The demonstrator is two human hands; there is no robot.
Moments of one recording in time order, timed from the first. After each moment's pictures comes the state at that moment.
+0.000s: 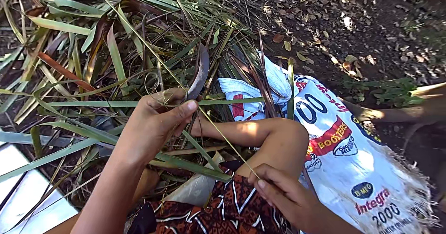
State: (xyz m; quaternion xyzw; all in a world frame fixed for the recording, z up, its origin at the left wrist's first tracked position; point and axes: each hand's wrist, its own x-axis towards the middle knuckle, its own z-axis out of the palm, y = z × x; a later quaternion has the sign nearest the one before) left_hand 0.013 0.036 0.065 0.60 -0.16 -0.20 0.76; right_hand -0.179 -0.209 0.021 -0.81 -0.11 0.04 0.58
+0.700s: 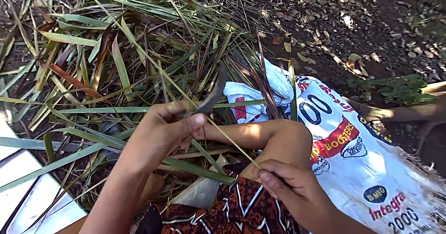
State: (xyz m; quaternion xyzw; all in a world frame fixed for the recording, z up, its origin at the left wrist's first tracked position) left_hand 0.008 0.038 0.068 0.58 -0.20 -0.25 0.75; right_hand -0.158 -0.190 0.044 -0.81 -0.10 -0.07 0.57
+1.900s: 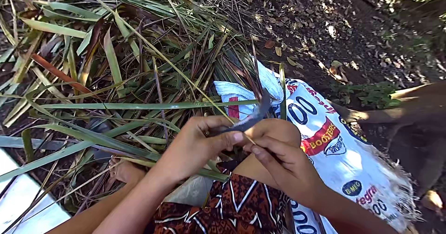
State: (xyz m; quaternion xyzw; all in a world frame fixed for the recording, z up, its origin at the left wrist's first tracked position) left_hand -0.021 0.003 0.055 0.57 -0.25 -0.30 0.72; right_hand -0.135 -0.195 0.054 -0.87 -0.10 -0.12 0.47
